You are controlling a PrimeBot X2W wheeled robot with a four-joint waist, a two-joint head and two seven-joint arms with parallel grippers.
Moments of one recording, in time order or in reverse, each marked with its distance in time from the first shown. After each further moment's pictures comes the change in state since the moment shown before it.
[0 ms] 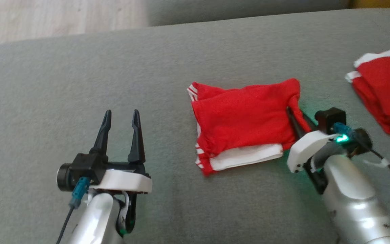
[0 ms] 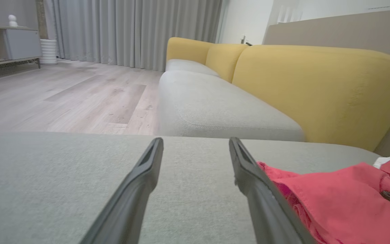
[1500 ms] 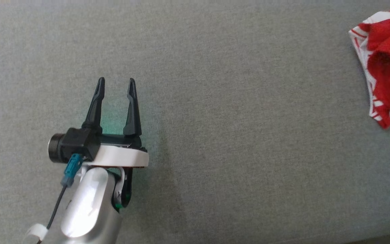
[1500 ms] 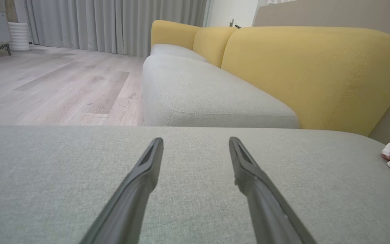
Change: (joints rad) left arm -0.113 -0.001 0.022 -0.022 0.037 -0.019 0.000; right arm -0.164 -0.502 -0.286 -0.172 -0.179 0.000 0.159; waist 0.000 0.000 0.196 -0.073
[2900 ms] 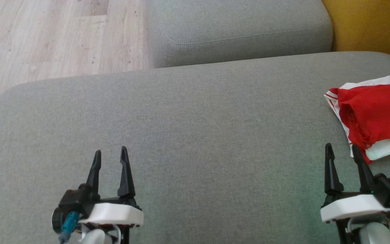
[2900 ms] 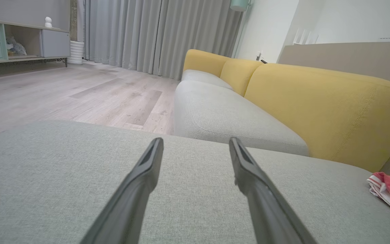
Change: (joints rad) left arm 0.292 0.002 0.022 -0.011 -0.106 0.027 0.000; right arm 0.703 0.540 0.040 -0.475 0.256 0.000 -0.213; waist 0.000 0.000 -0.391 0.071
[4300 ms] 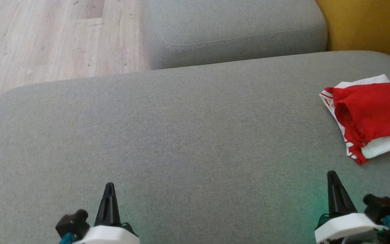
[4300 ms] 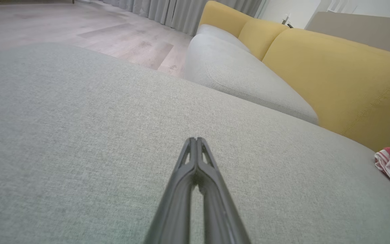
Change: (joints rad) left arm 0.079 0.000 0.011 0.127 -0.132 -0.040 0.015; right arm 0.056 0.001 0.034 0.115 0.067 0.000 0.004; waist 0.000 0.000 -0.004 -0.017
